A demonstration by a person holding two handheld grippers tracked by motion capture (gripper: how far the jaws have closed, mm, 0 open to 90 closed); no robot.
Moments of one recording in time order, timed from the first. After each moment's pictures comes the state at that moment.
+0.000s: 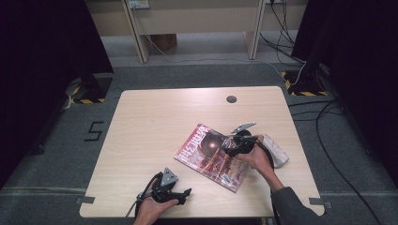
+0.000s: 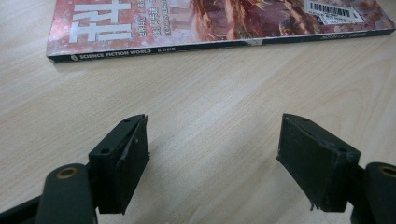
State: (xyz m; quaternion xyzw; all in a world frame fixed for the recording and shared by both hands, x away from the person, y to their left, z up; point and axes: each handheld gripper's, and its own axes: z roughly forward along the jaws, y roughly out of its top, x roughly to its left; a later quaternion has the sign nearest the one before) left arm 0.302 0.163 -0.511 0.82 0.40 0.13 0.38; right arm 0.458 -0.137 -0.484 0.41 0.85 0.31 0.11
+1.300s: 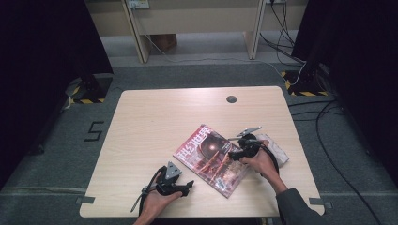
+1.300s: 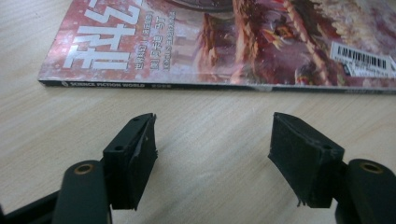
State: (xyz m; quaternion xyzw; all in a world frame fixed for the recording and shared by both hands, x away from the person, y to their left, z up) left arm 0.323 0.153 -0.511 0.82 0.40 0.15 0.38; right arm 0.445 -0.152 -0.495 0.43 0.85 0.30 0.09
